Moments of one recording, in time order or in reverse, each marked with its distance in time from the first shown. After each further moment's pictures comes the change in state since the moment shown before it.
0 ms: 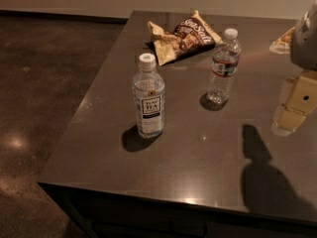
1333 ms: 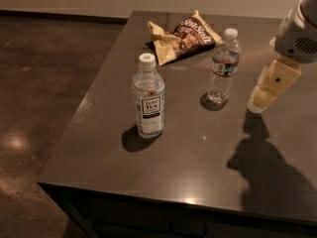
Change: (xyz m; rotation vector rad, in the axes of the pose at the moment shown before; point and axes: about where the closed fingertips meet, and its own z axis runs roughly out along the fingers) arm -0.004 -0.050 0.028 0.045 -0.014 0.216
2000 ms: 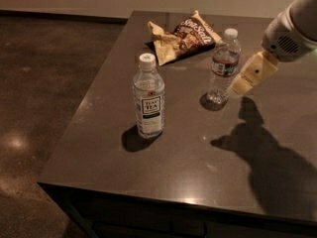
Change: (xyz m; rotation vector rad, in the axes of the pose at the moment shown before) arm -0.027 -0.029 0.029 0.006 -0.161 0.167
